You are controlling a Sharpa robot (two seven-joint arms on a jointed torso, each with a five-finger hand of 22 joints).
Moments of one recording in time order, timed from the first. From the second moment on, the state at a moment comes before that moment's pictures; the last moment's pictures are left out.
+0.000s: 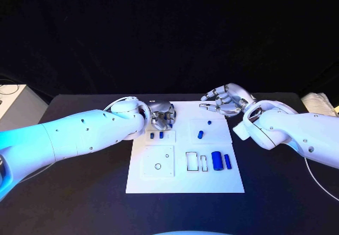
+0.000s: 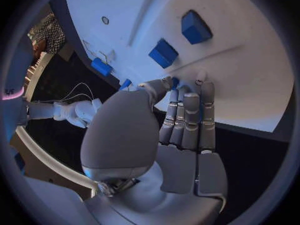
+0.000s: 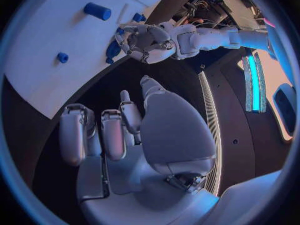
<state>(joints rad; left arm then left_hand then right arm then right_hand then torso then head) 1.32 -0.53 -0.13 1.22 -1.38 -0.09 -0.04 1.44 -0.23 0.61 0.11 0.08 0.81 0.16 0.50 0.24 0.84 0.11 0.65 0.16 1.13 0.05 1.26 0.73 0.17 0.86 0.16 1.06 0.78 1.34 -0.86 -0.14 1.54 -0.80 -0.48 0.07 1.35 -0.13 0.12 0.28 0.25 0.91 0.15 0.19 0.36 1.35 0.06 1.25 1.29 1.47 -0.01 1.45 1.31 0.04 1.46 0.10 1.37 1.31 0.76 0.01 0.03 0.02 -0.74</state>
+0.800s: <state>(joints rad) 1.32 -0.52 -0.13 1.21 -1.37 -0.08 -0.04 1.45 -0.21 0.65 0.06 0.08 0.86 0.16 0.47 0.23 0.90 0.10 0.62 0.13 1.16 0.04 1.30 0.74 0.17 0.87 0.15 1.11 0.83 1.34 -0.86 -0.14 1.55 -0.80 -0.48 0.07 1.35 -0.13 0.12 0.28 0.25 0.91 0.15 0.19 0.36 1.35 0.06 1.25 1.29 1.47 -0.01 1.45 1.31 0.04 1.46 0.10 1.37 1.31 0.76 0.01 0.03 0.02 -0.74</state>
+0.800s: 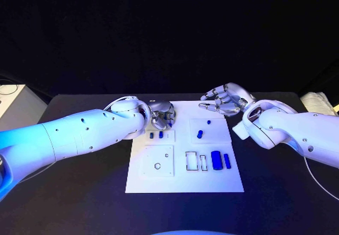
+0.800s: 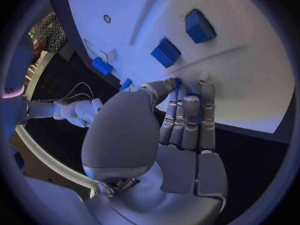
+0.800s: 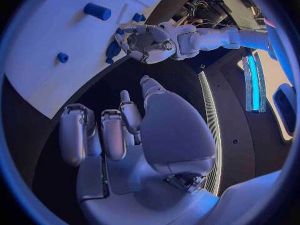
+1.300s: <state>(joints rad) 1.31 -0.52 -0.13 1.21 -1.37 -0.10 -0.03 1.43 -0.17 0.66 0.02 0.08 0.91 0.15 0.46 0.25 0.97 0.08 0.61 0.12 1.23 0.02 1.33 0.80 0.17 0.93 0.13 1.18 0.91 1.34 -0.86 -0.14 1.55 -0.80 -0.48 0.07 1.35 -0.13 0.12 0.28 0.25 0.91 0.15 0.19 0.36 1.35 0.06 1.25 1.29 1.47 -0.01 1.45 1.31 0.04 1.46 0.10 1.37 1.31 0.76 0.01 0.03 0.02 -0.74</state>
